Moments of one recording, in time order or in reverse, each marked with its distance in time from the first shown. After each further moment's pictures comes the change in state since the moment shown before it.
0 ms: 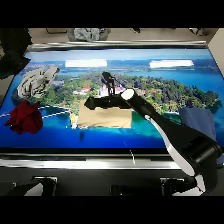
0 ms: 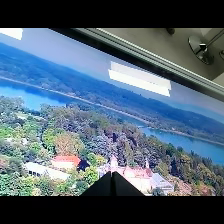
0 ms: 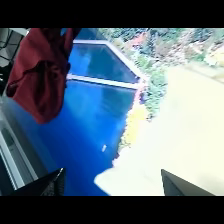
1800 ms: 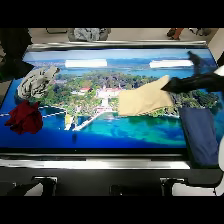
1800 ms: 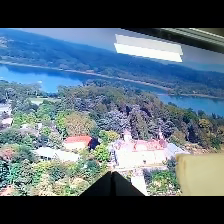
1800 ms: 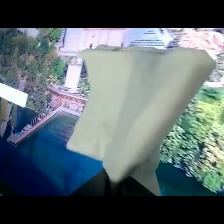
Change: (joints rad) left arm -0.002 0.003 0.000 0.021 -0.099 0.152; right arm -0.843 0.192 0.122 -0.325 0.666 0.057
